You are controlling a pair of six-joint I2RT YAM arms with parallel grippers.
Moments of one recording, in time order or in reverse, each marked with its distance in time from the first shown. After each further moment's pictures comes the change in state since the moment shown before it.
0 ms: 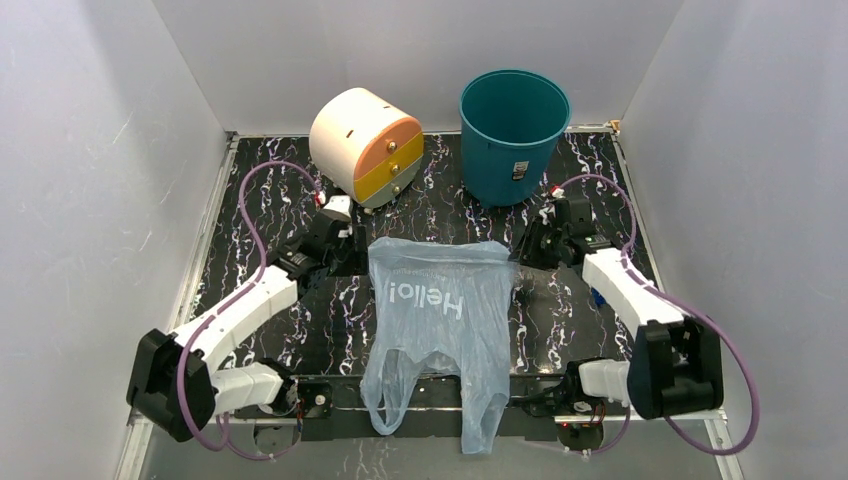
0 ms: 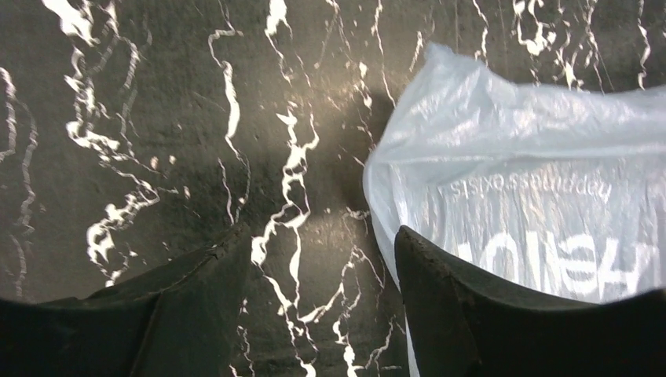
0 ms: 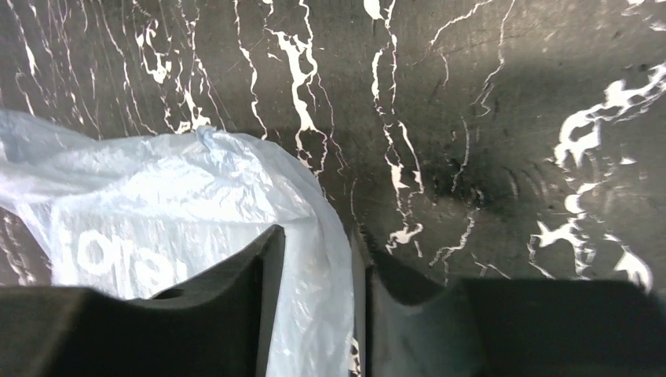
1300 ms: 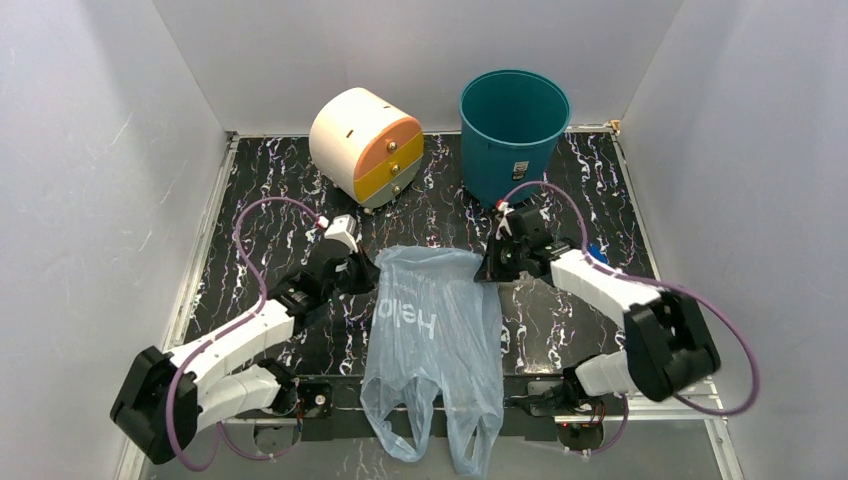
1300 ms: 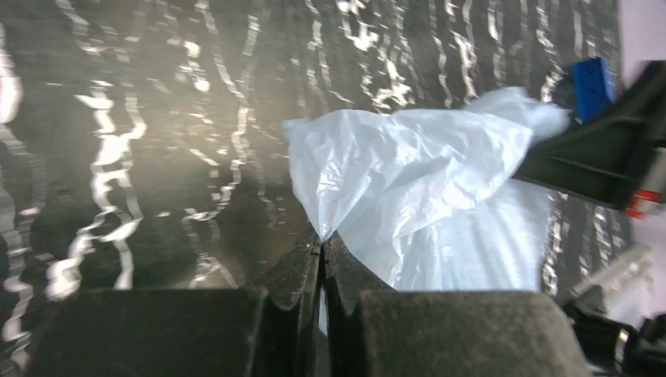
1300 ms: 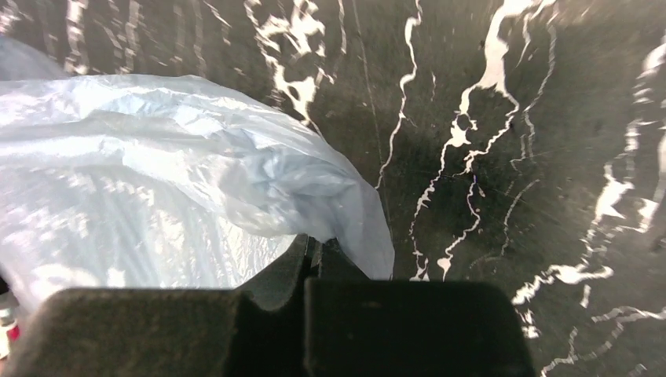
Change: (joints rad) left arm -0.099 -0.129 -0.322 0.479 0.215 -0.304; right arm 0.288 0.144 -0.034 0.130 -0.074 -0.002
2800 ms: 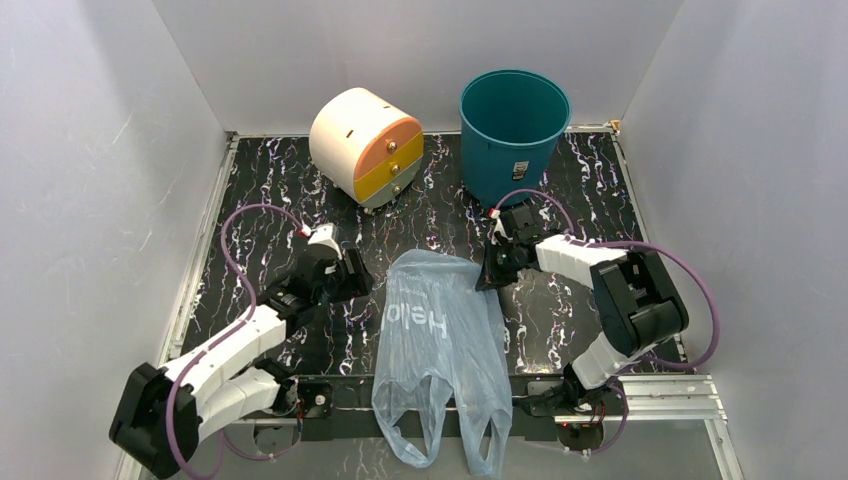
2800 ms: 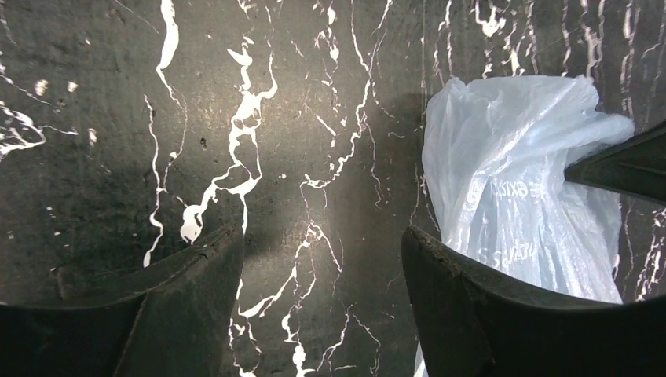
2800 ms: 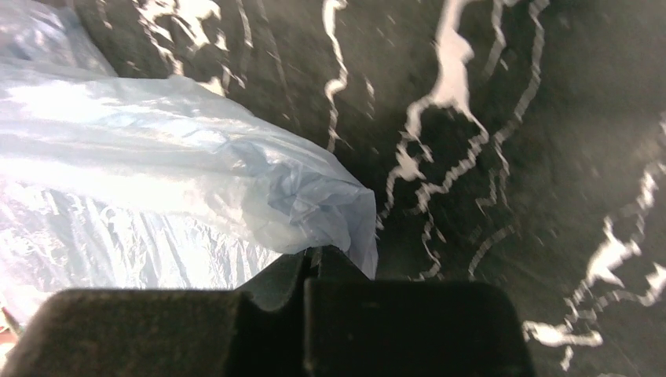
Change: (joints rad) left arm 0.097 -0.123 -0.027 -0.228 -0.100 0.073; right arm -0.046 0.162 0.047 -0.056 0.001 -0.080
